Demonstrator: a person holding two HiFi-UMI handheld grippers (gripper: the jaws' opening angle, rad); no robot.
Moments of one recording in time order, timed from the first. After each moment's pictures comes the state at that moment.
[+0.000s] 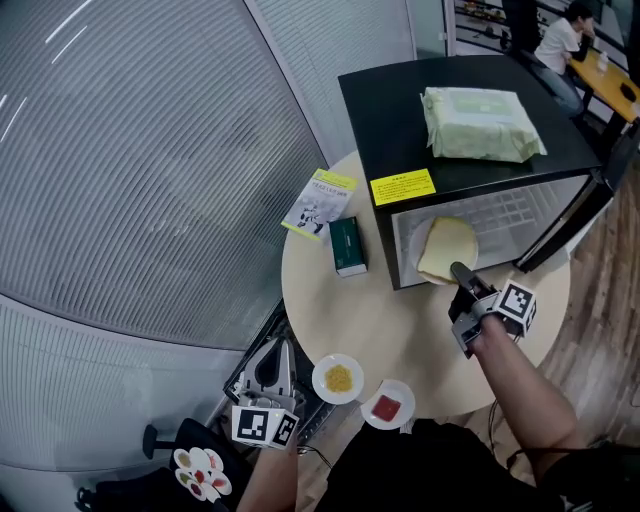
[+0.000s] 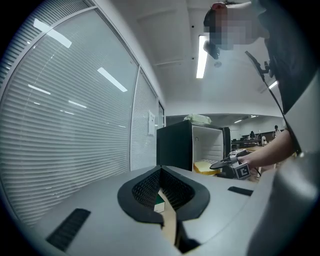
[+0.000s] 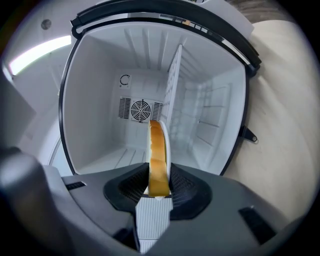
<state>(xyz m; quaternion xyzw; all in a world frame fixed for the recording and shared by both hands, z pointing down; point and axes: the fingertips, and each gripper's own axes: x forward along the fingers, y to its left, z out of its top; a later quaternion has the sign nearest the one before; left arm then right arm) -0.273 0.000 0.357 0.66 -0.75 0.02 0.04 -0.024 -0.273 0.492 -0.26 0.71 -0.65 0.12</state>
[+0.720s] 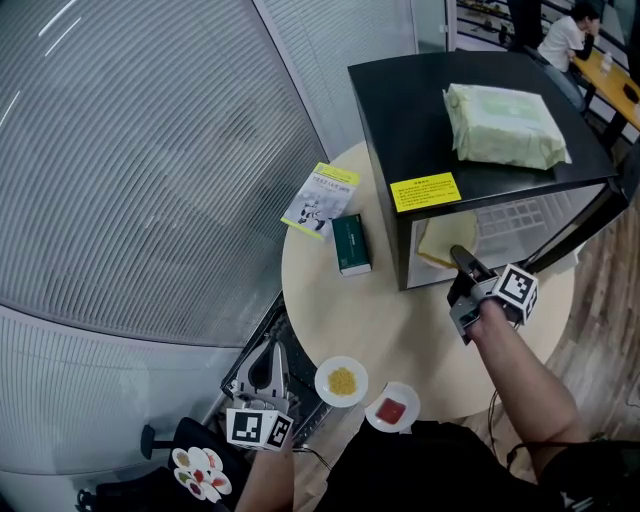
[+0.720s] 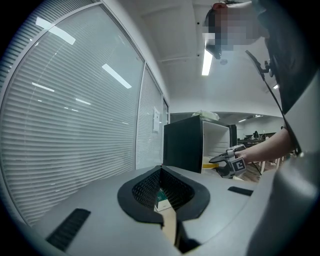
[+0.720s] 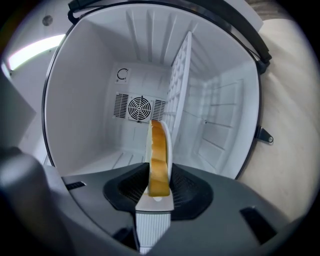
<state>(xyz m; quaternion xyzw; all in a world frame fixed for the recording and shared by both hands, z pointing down) -0.311 0.002 0.375 0.64 -0.76 0.03 0.06 -0.061 -0.306 0.489 -0.28 0.70 -0.64 0.13</state>
